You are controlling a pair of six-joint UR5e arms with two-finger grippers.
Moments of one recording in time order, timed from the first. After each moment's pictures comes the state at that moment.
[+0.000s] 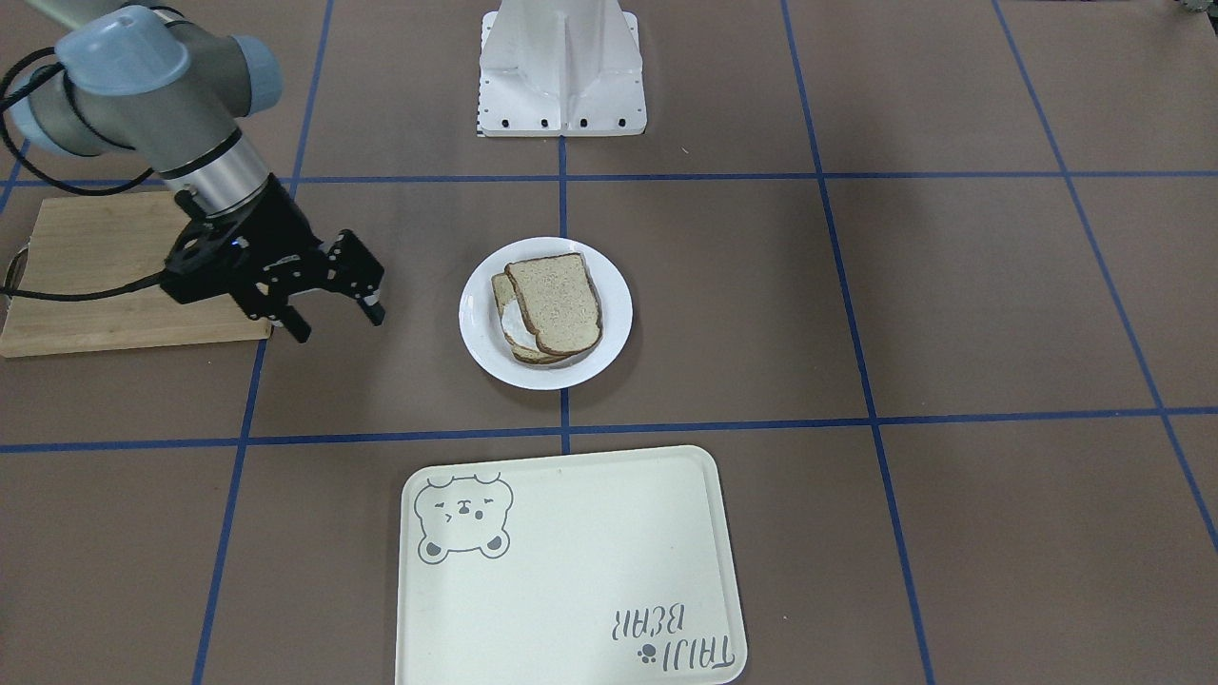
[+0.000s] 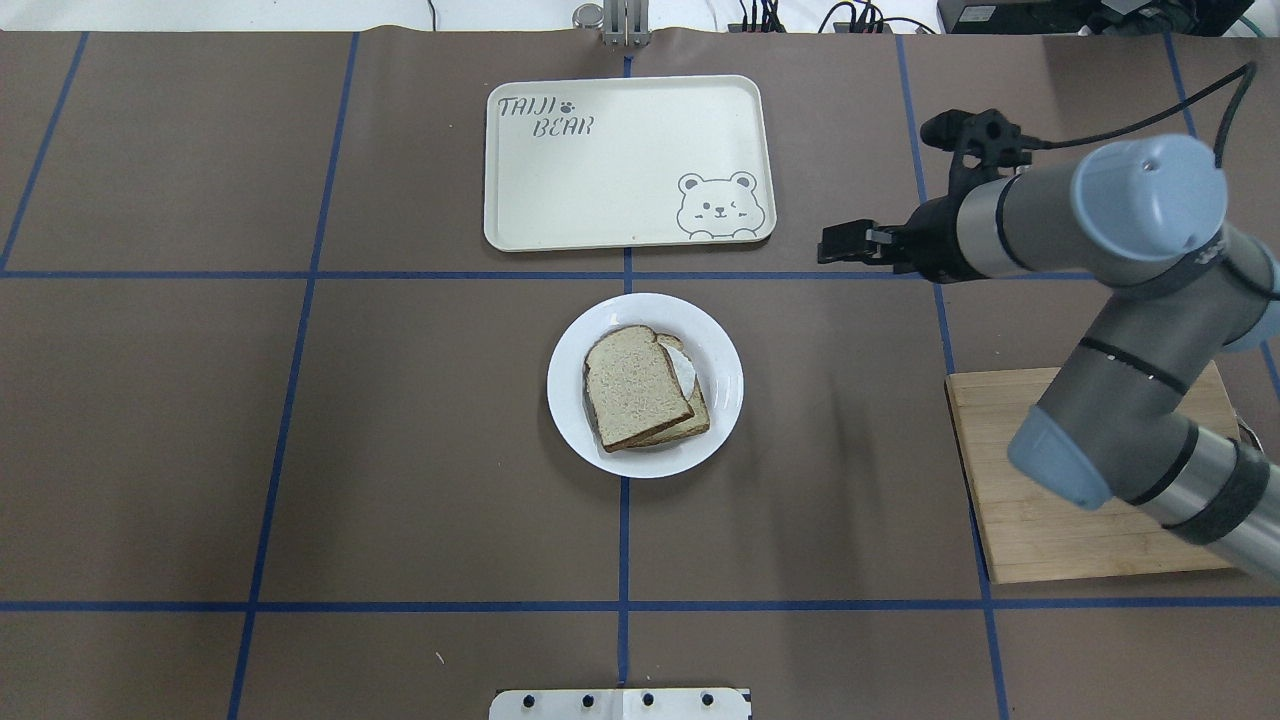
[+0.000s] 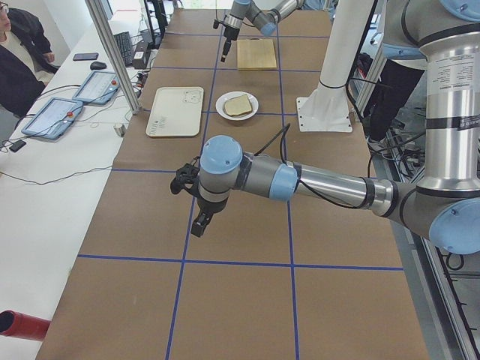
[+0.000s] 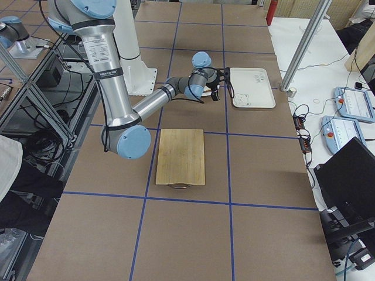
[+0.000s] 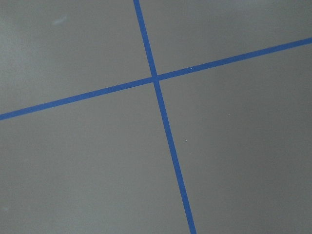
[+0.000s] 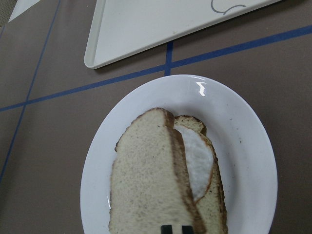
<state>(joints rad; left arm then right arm) -1.62 -1.50 -1.87 -1.69 -2.38 0.24 0.82 -1.29 1.82 -1.07 1.94 1.12</state>
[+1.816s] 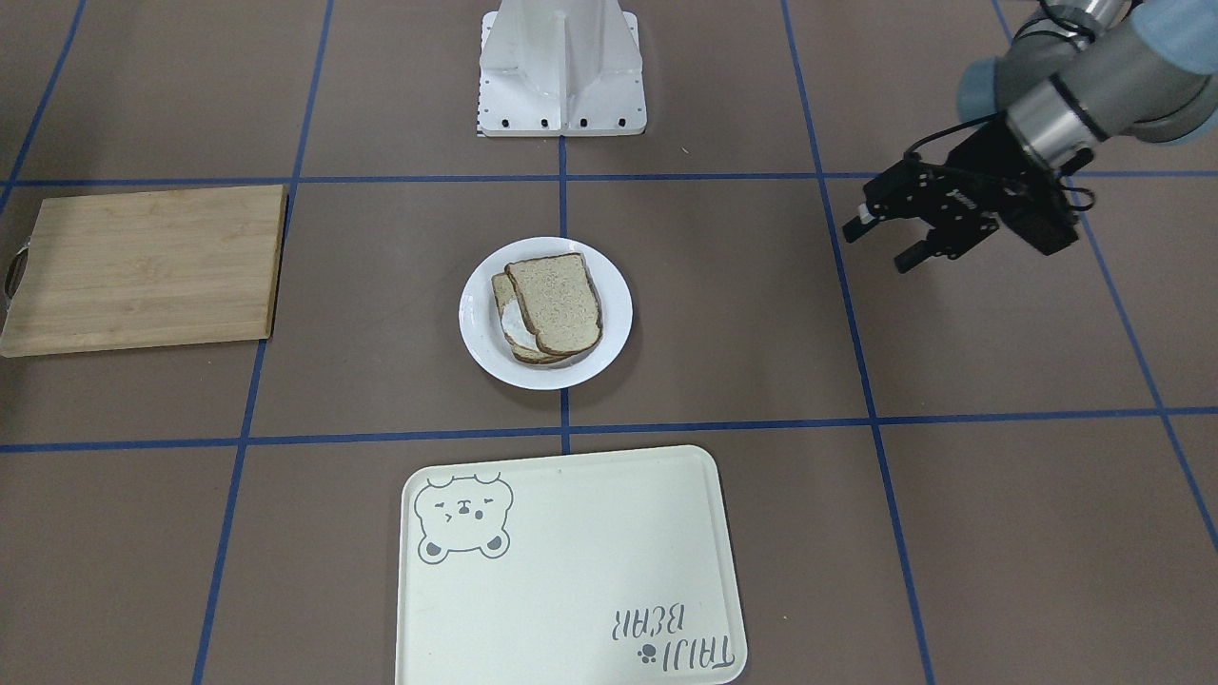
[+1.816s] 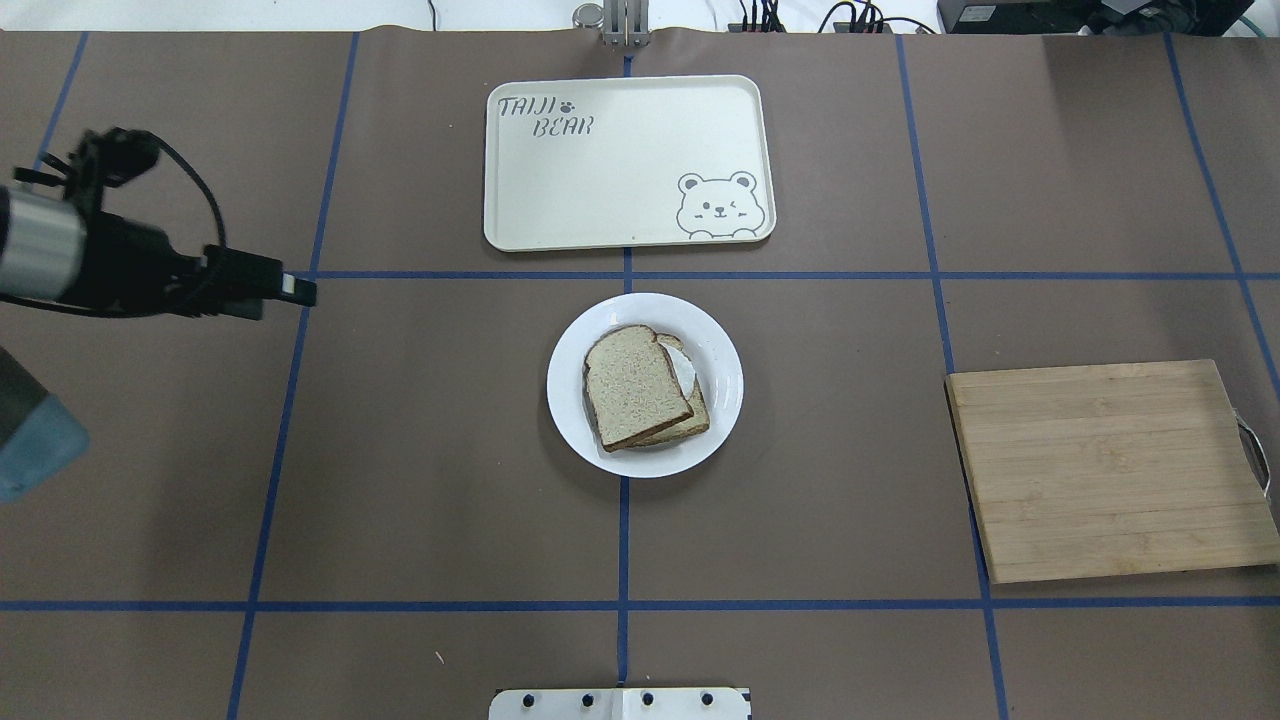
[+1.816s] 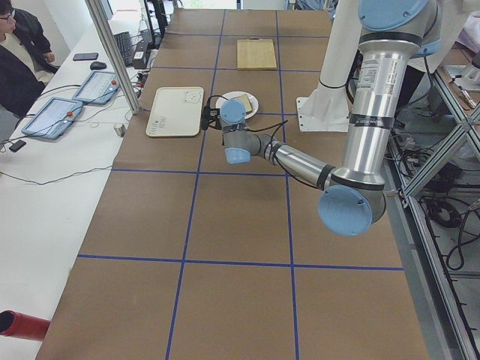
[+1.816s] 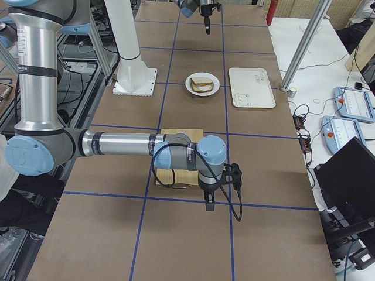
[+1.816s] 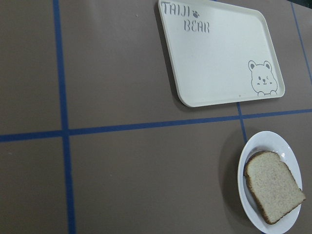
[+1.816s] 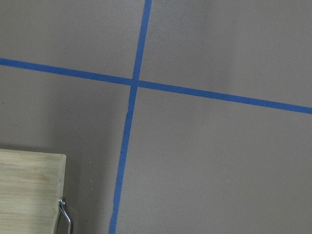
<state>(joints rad) -0.81 -1.75 -1.72 -2.67 -2.20 -1.38 1.61 -1.63 1.67 -1.57 2.30 -0.07</state>
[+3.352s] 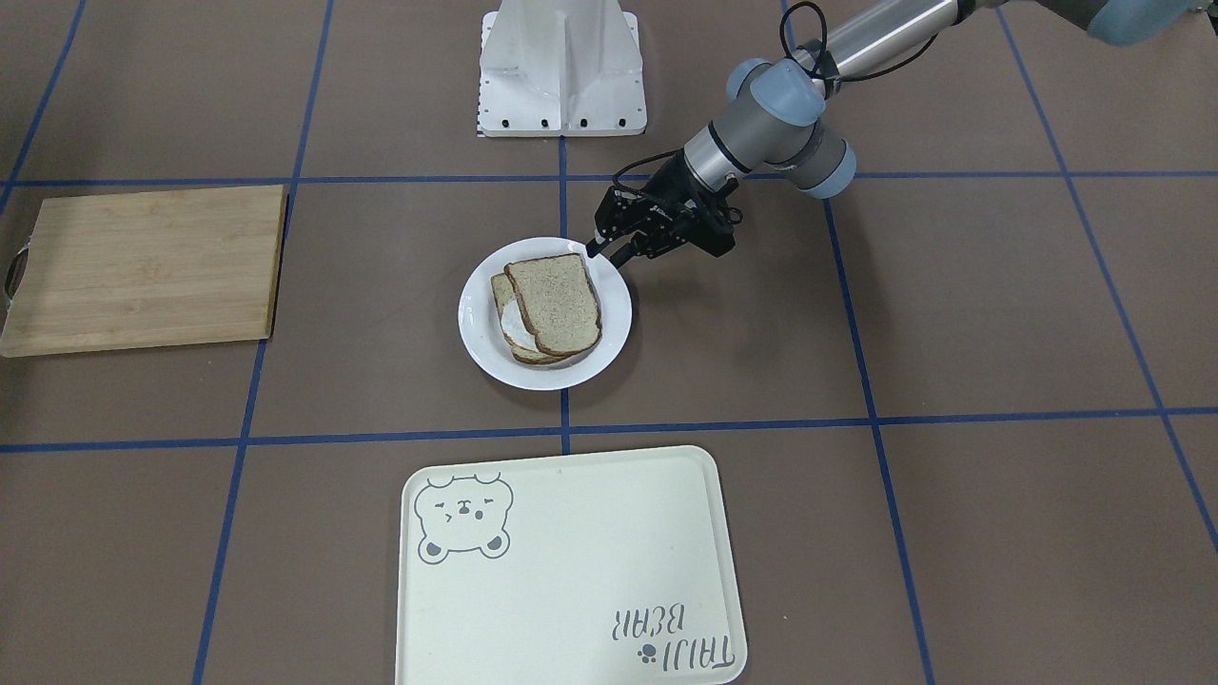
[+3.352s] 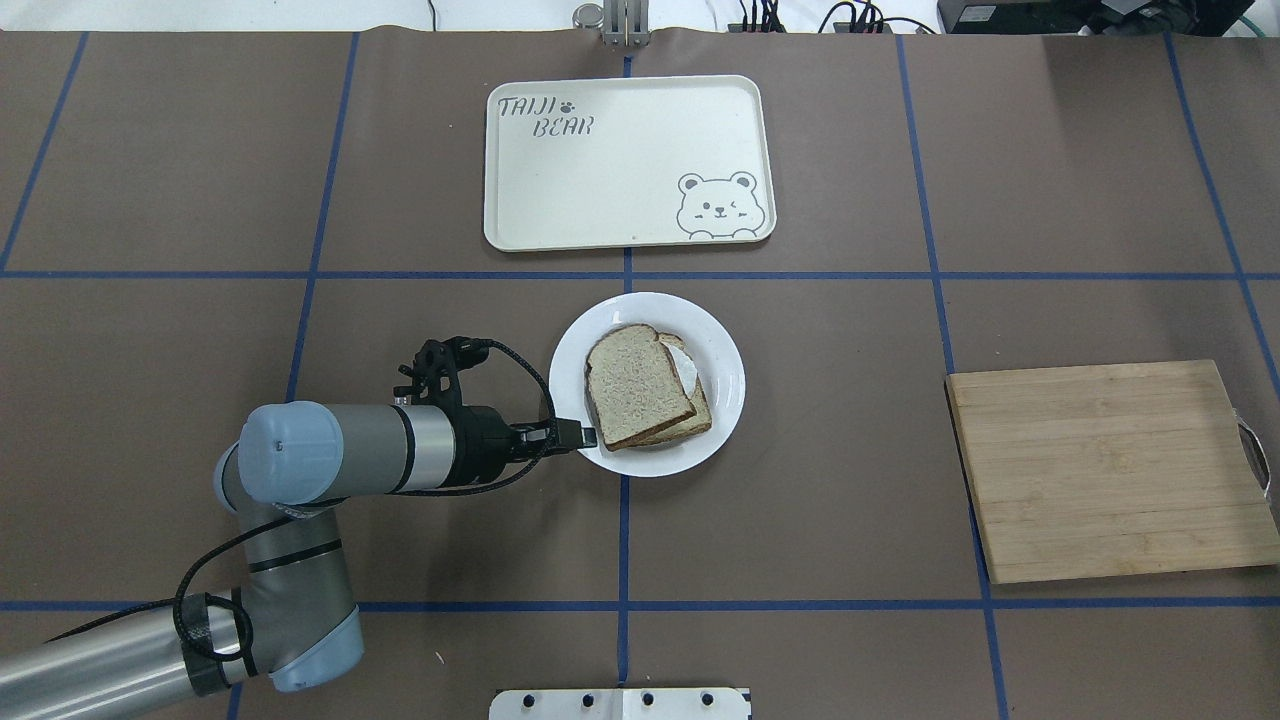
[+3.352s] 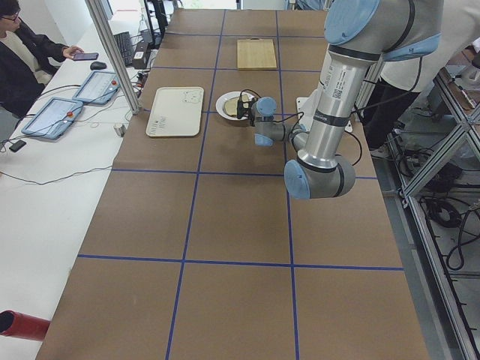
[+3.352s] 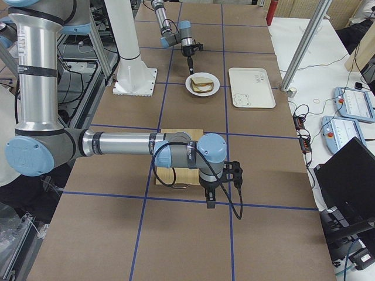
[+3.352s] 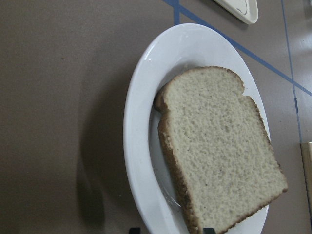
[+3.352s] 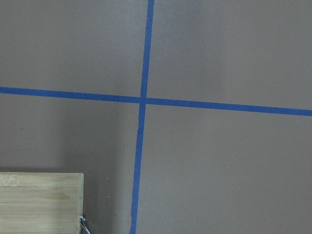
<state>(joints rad) -0.38 -2.01 -1.51 -2.75 -1.72 -1.55 1.61 -1.63 1.67 -1.56 2.31 -0.06</state>
